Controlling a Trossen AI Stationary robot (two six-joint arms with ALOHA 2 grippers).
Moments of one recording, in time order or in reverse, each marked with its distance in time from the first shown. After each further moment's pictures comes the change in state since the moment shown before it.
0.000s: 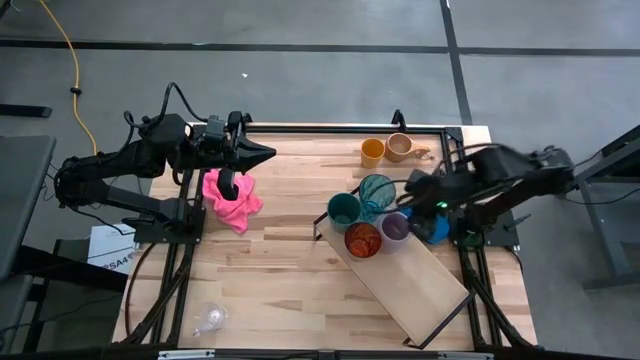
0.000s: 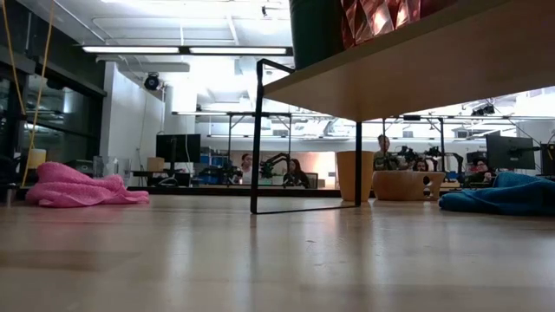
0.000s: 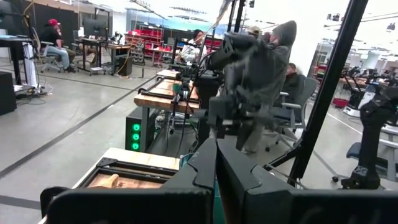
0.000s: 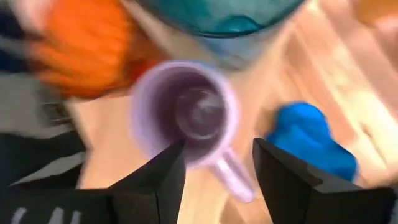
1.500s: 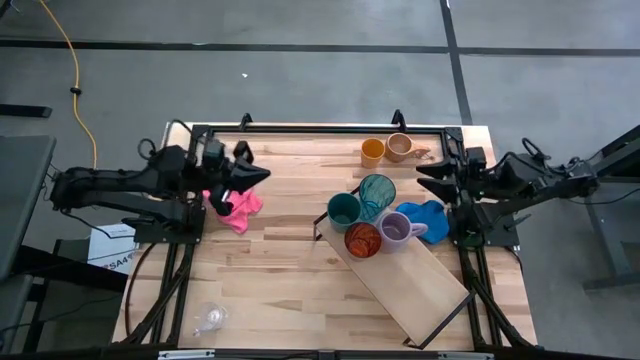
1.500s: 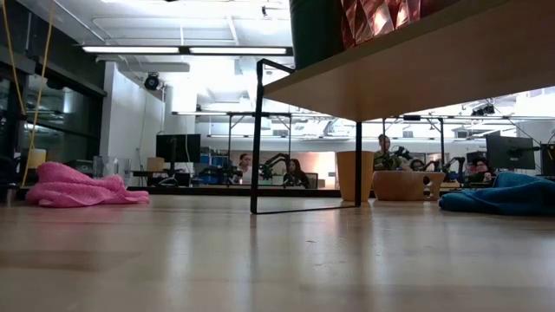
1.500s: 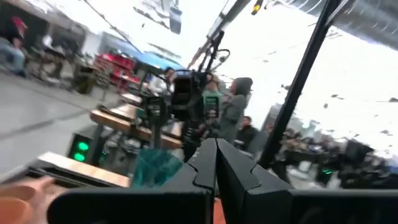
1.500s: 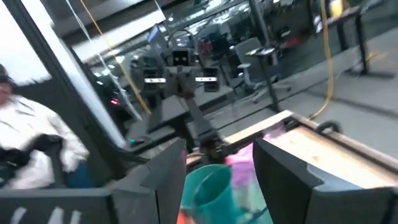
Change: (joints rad) left arm -0.039 -0.182 -0.510 0.556 0.026 -0.250; right arm -0.002 -0.739 -0.846 1.300 0.345 -0.433
